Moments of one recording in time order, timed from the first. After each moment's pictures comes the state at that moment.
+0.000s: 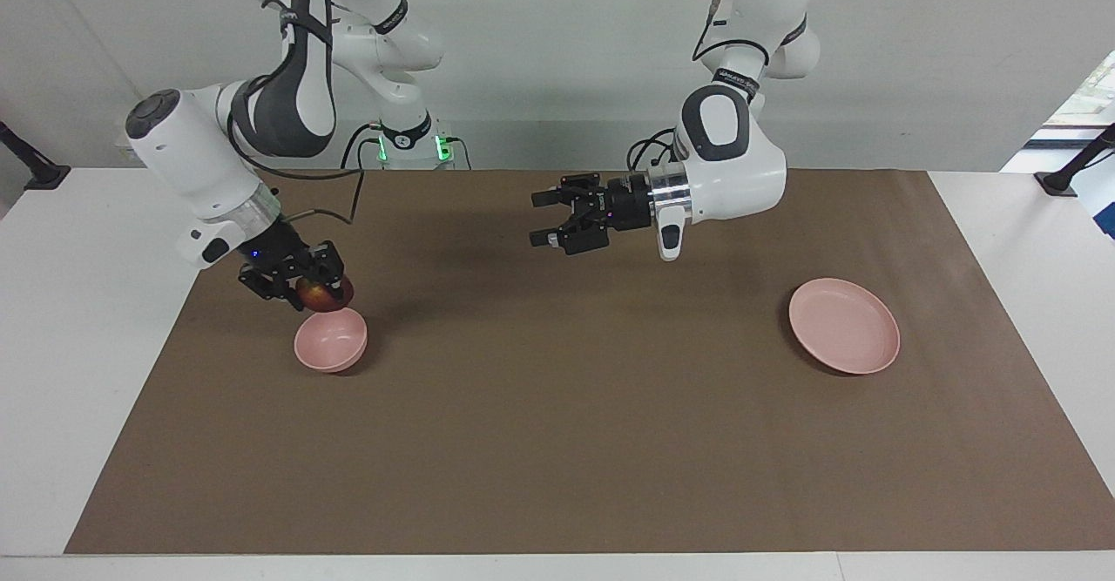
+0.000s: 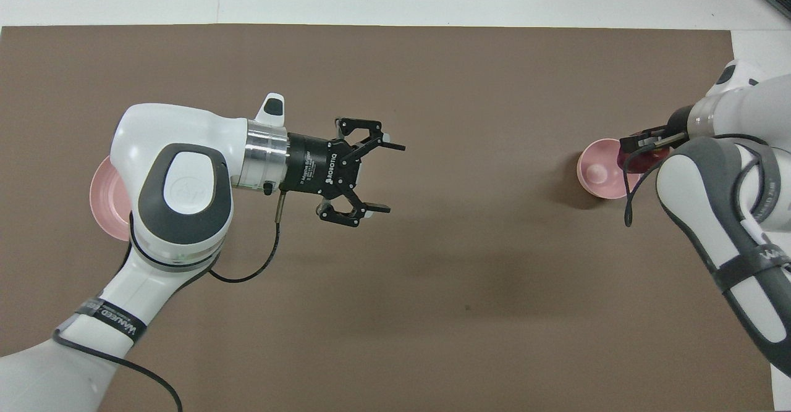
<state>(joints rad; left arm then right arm) -0.15 0.22 -0.26 -1.84 -1.14 2.02 -0.86 -0.03 0.22 -0.04 -1.86 0.04 2.24 -0.34</state>
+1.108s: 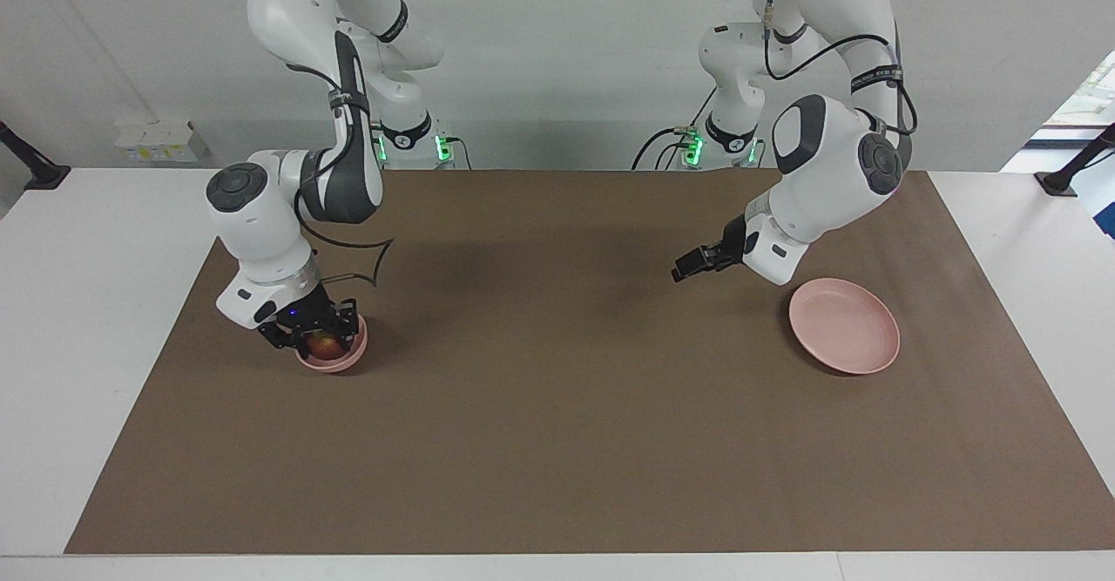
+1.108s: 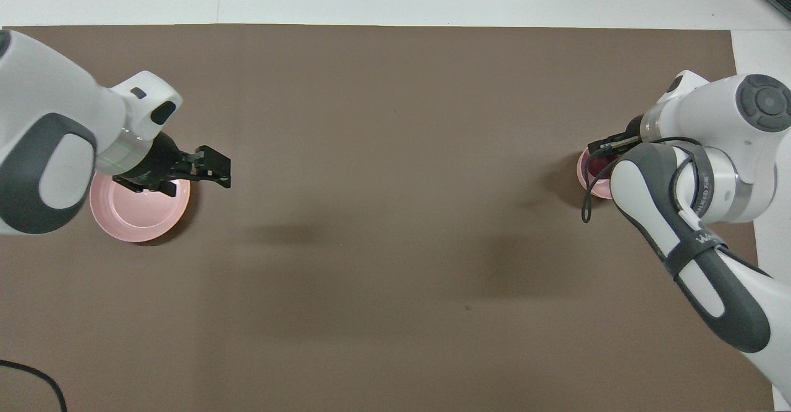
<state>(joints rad) -0.02 0.13 -0.14 -1.75 -0.15 1.74 -0.13 0.01 0.32 -0.05 -1.86 0.01 2.29 -0.25</state>
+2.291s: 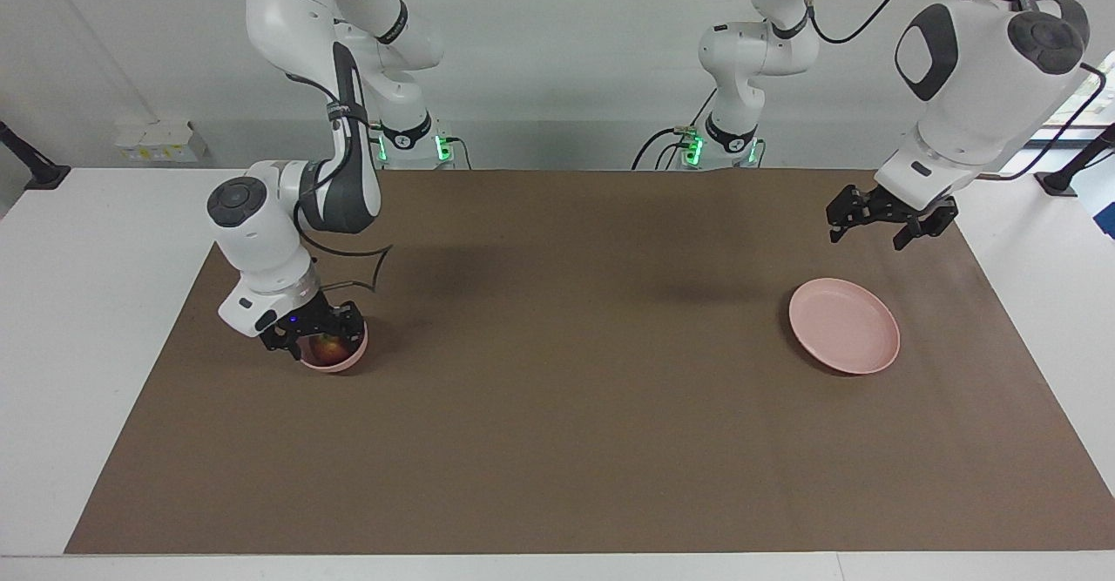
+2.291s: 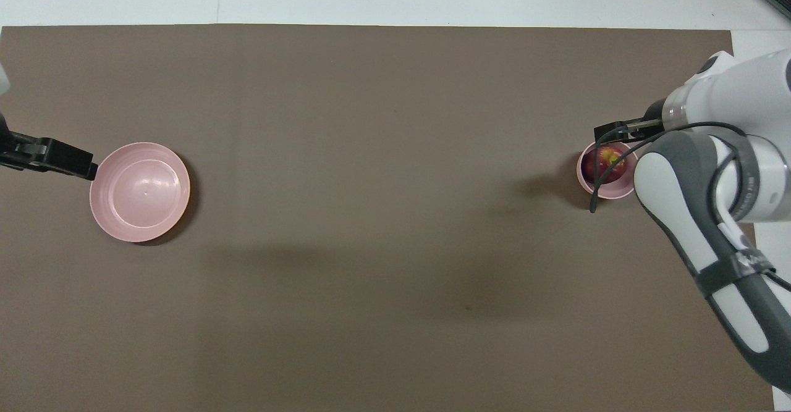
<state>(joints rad) -0.10 0.05 0.06 -1.50 -0.01 1.50 0.16 0.03 0.20 -0.04 -1.77 0.01 2.09 -0.08</state>
